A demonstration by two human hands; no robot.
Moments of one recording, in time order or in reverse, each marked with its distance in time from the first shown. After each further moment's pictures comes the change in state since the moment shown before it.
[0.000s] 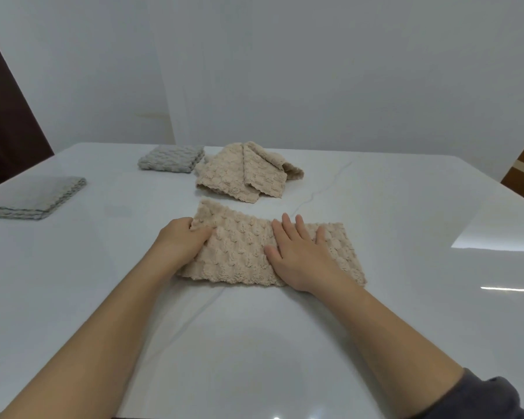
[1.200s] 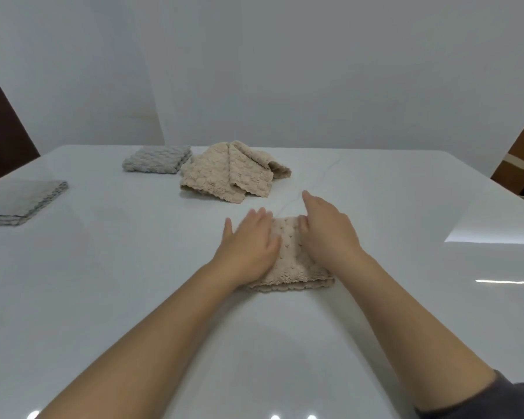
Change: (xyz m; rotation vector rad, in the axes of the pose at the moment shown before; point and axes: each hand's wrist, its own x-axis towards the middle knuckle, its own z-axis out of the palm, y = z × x) left_hand -0.024 0.070 0.094 0.504 -0.198 0.471; right_hand -0.007 0.046 -0.043 0.110 0.320 0.142
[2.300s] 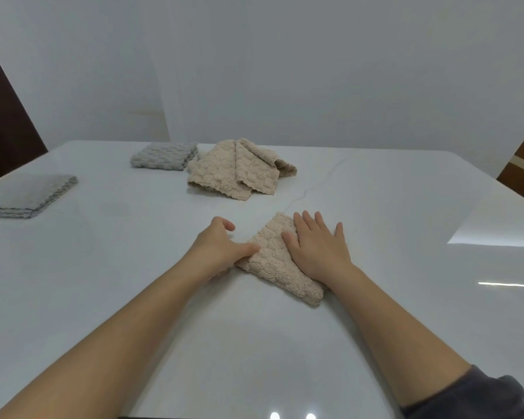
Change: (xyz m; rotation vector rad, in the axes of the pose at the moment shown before) left_hand -0.025 -0.038 -0.022 -0.600 0.012 -0.483; right_hand -0.007 0.000 0.039 -0.103 -0.249 0.018
